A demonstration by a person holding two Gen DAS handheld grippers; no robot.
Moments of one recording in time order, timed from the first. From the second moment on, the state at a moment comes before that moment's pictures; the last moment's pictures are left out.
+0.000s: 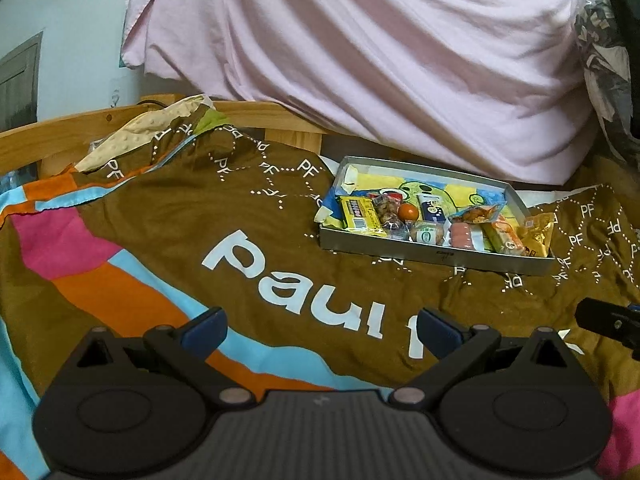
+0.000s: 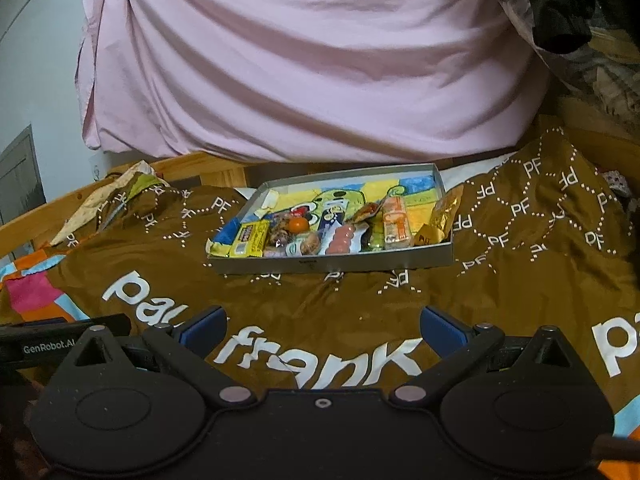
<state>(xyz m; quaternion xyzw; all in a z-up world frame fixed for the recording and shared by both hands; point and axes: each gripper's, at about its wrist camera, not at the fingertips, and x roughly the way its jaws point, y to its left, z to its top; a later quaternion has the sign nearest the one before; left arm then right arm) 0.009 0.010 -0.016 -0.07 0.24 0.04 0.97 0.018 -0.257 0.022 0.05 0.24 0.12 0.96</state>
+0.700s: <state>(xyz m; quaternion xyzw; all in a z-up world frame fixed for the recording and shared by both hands) 0.010 0.013 -0.024 -0.08 0.24 0.04 0.97 0.031 -0.250 0.009 0.04 0.25 0.11 0.96</state>
